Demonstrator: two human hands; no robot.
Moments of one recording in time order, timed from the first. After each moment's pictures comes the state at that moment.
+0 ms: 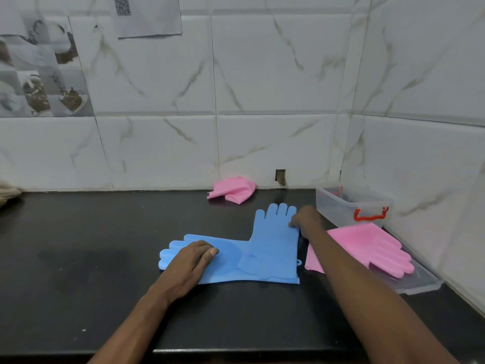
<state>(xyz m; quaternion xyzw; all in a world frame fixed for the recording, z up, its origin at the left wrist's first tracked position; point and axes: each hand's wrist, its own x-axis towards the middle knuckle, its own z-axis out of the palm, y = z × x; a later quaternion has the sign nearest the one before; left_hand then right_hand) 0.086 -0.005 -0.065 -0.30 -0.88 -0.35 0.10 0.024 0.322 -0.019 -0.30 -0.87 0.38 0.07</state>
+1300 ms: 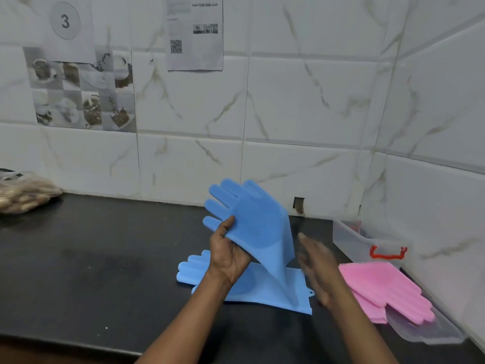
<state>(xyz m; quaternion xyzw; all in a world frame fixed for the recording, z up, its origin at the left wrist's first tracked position) 0.092 0.071 0.010 -0.16 -0.19 -0.95 -0.17 0.140 0.260 0.002 -0.07 -0.65 0.75 0.12</state>
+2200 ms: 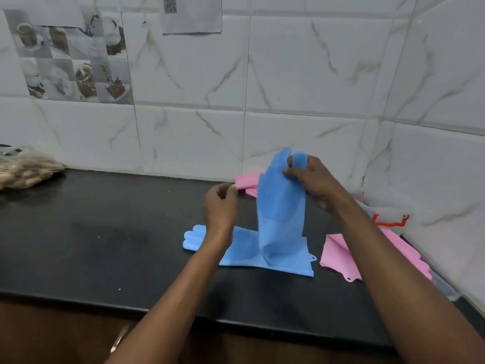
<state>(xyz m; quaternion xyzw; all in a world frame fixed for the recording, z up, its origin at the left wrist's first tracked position) 0.101 0.056 0.026 0.00 -0.63 -0.76 0.17 0.104 0.250 0.098 0.14 -0.79 0.58 0.15</state>
